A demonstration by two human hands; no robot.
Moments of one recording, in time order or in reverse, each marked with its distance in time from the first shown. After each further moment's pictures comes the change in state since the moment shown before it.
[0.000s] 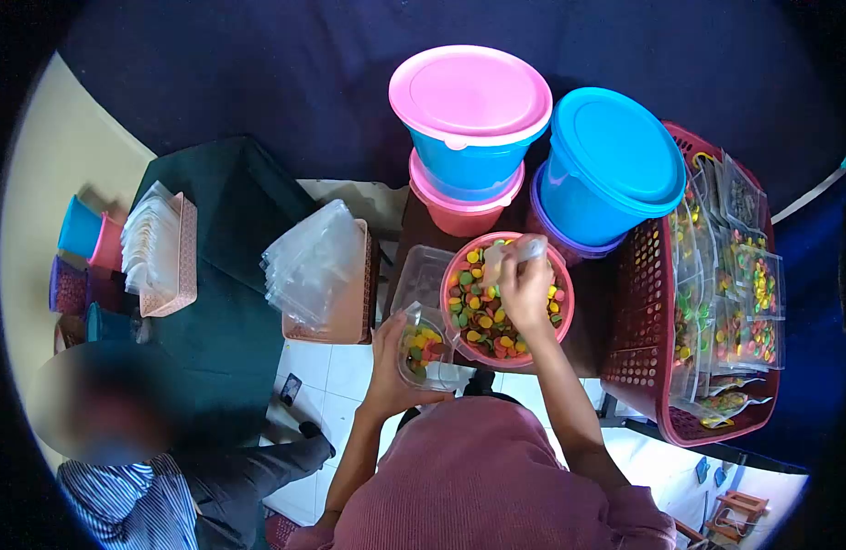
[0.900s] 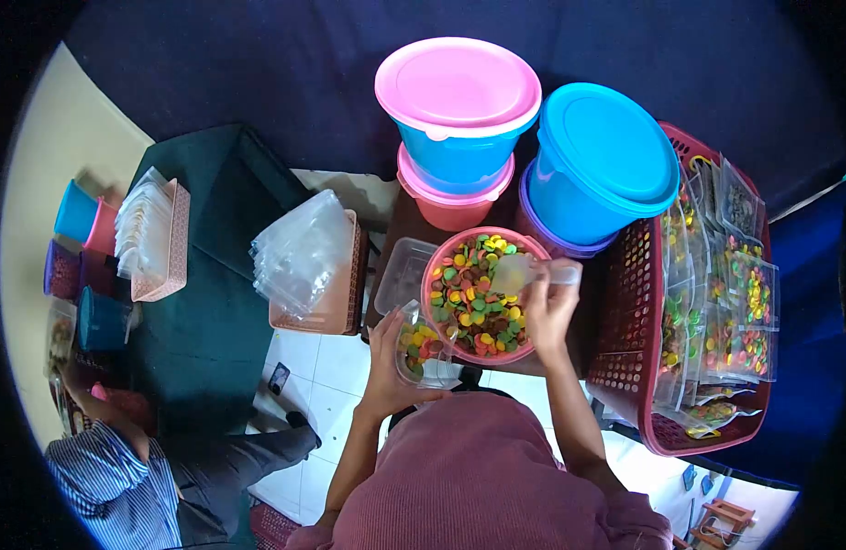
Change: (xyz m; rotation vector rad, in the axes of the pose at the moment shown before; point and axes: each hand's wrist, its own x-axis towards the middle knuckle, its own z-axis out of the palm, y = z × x) left_hand -0.003 0.013 0.027 0.029 0.021 -0.052; right_hand -0.023 0.021 -0.052 0.281 0.102 0.168
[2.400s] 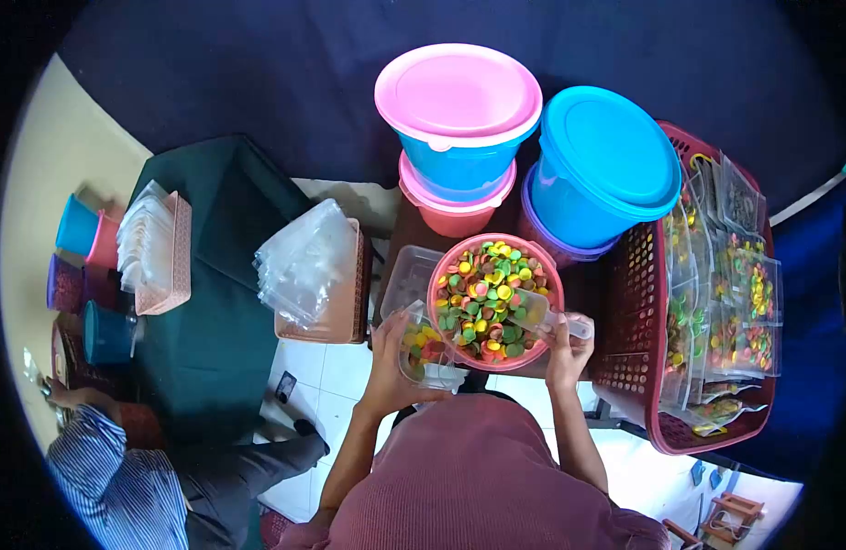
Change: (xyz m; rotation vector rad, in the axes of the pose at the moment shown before) left_hand 0.015 -0.003 -0.015 0.092 -0.077 0.047; right_hand -0.054 0.026 -0.044 0.245 0.240 0.345
